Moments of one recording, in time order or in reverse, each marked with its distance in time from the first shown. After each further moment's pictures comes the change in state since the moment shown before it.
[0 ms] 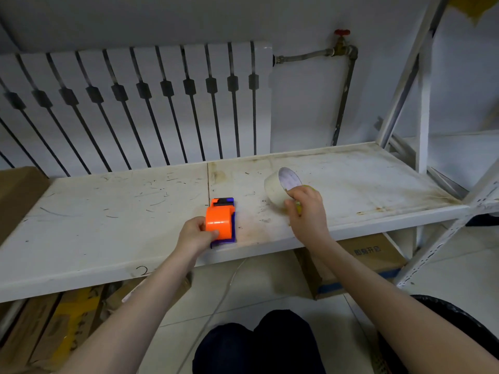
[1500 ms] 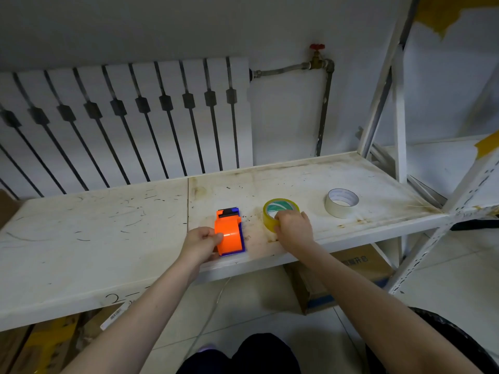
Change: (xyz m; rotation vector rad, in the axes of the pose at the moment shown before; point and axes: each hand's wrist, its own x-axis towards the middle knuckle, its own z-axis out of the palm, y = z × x) left_hand 0.008 0.032 0.052 -0.133 -0.089 -0.035; right_hand 0.036 0.064 0.013 -0.574 -0.330 0.097
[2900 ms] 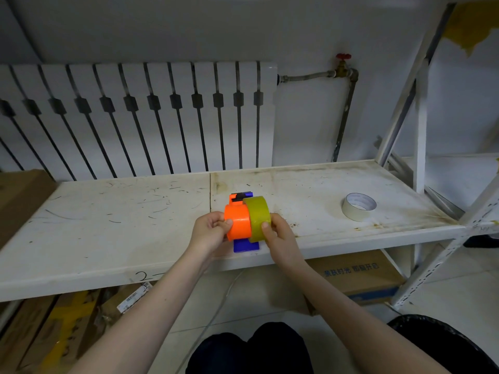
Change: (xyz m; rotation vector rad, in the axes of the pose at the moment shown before) left_hand -0.031 0.006 -0.032 -0.193 0.045 0.201; right_hand -0.077 -0.096 -0.029 1.092 -0.053 -0.032
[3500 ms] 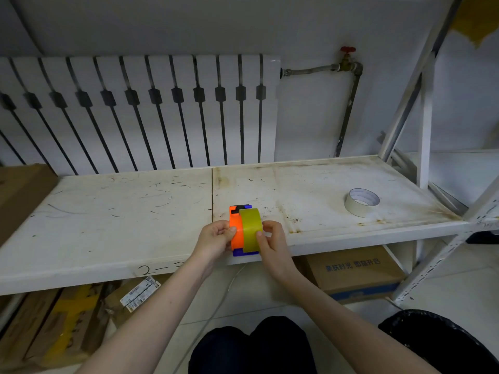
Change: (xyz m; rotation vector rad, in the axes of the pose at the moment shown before) left_hand -0.001 -0.031 -0.002 0.001 -0.080 -0.069; right_hand -0.013 0.023 0.022 -0.039 -0.006 0.132
